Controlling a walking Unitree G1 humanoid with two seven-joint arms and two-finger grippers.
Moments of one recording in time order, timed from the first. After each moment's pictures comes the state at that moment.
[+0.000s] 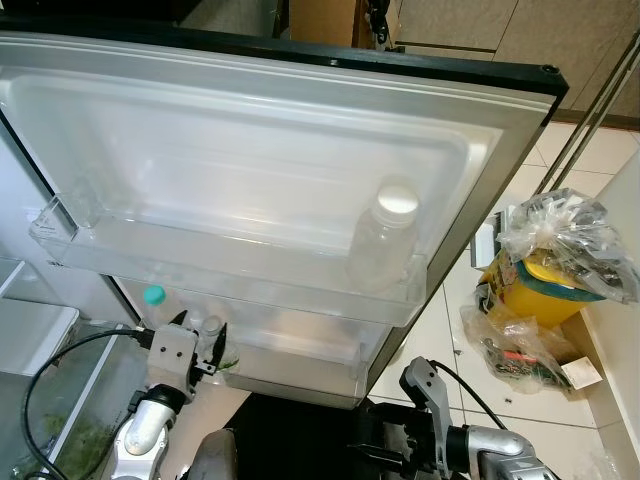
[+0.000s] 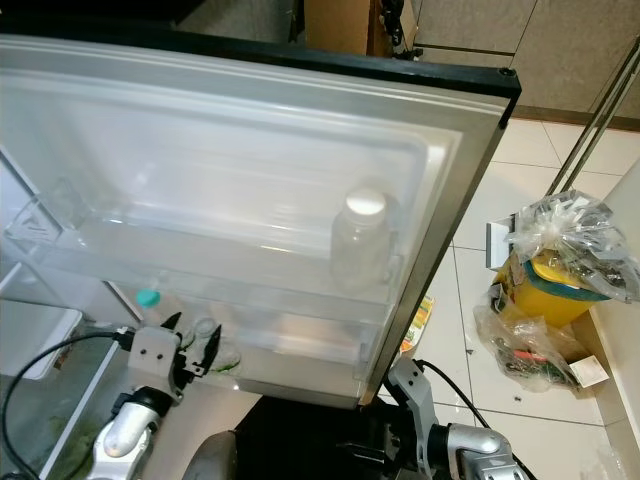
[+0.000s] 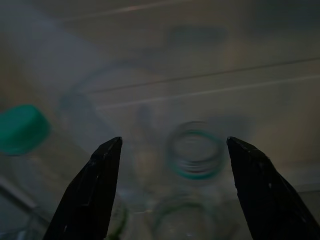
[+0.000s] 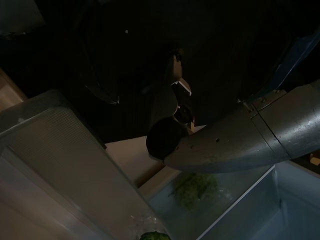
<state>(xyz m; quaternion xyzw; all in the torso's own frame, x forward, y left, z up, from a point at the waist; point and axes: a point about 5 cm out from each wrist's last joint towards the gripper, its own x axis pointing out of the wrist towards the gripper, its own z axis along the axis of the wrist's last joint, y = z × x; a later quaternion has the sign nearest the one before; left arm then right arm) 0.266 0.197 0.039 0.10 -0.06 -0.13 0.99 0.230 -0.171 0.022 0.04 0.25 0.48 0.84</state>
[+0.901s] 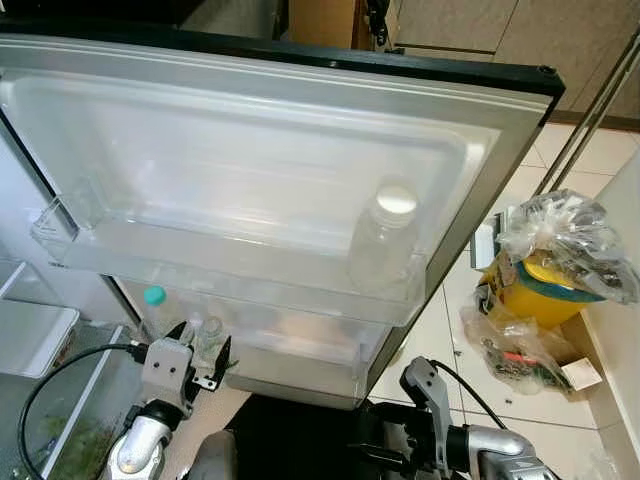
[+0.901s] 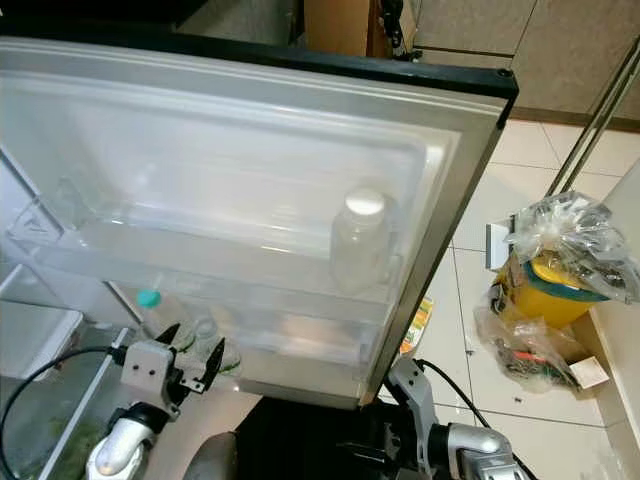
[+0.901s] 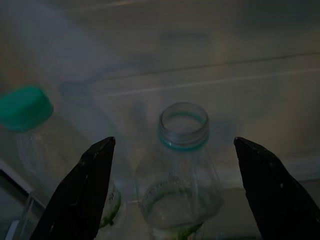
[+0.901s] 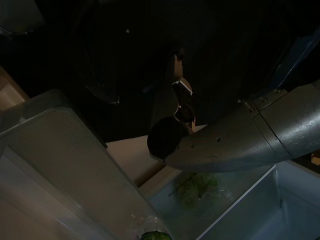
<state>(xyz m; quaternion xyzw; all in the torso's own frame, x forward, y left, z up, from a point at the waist) 0.251 0.203 0.033 0.08 -0.06 -0.13 0.99 0.230 -0.172 0.021 0.04 0.26 0.48 0.84</state>
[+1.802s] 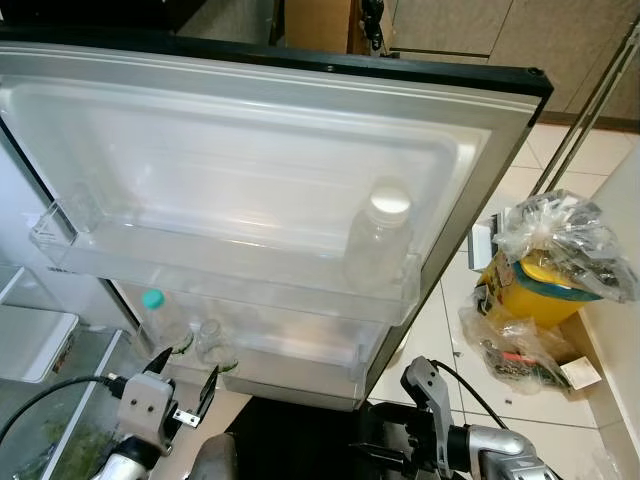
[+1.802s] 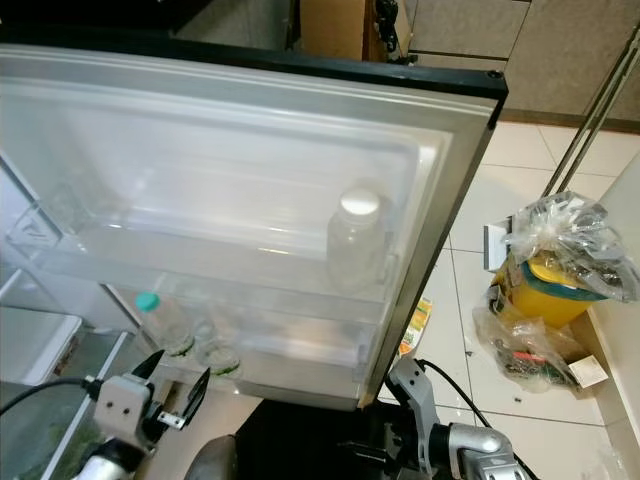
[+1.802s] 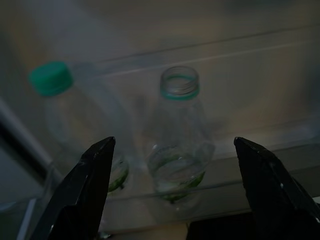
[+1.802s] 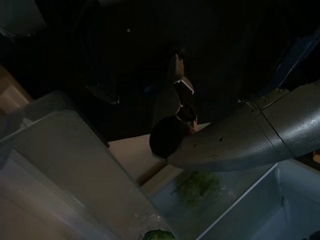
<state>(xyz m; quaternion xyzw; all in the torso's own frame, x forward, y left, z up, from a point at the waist) 0.209 0.222 0.026 0.10 -0.05 -0.15 0.98 0.230 -0.174 0.019 0.04 0.26 0.48 0.84</state>
